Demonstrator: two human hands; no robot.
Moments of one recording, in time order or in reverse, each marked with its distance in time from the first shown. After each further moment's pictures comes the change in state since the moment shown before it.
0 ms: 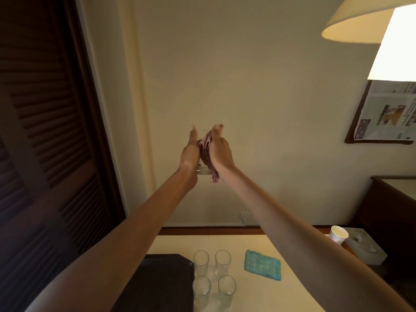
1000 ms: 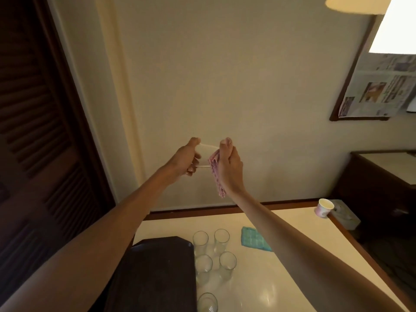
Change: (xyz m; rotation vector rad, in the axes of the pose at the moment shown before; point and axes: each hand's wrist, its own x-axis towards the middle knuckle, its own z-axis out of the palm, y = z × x) left_hand 0.022 -0.044 -0.052 0.447 -0.197 -0.145; right_hand -0.044 0.089 -0.011 -0.018 0.188 -0.216
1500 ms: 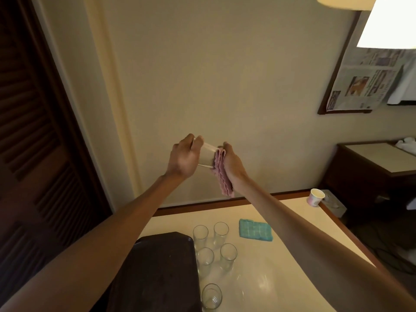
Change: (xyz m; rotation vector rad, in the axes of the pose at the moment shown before) left_hand -0.004 -0.025 0.000 0.276 0.223 0.576; right_hand -0.003 -0.010 -0.003 0.074 -0.166 0.430
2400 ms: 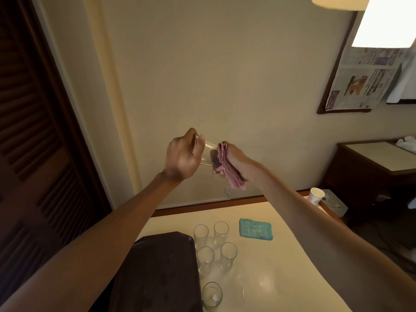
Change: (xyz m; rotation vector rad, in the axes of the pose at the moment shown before) left_hand -0.005 0.002 -0.005 0.146 0.158 0.414; right_hand 0.000 -0.030 -0.020 -0.142 -0.204 0.182
